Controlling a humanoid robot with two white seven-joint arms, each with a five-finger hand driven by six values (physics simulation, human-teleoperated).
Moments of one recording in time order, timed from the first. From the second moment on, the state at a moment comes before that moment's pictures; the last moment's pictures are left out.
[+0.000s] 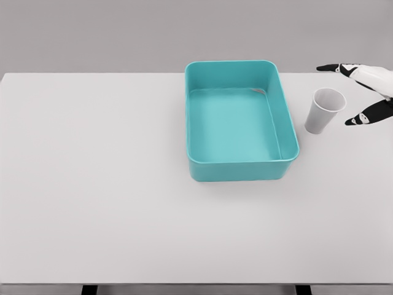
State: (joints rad) left arm 0.06 0.00 -0.18 -0.08 0.11 -0.03 0.17; right arm -0.42 -1.04 0.33 -1.69 -0.01 -0.11 0.47
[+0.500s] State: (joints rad) left arm 0.06 0.00 -0.18 -0.08 0.11 -0.03 0.17; right arm -0.40 -1.03 0.25 -1.50 -0.34 -0.20 0.61
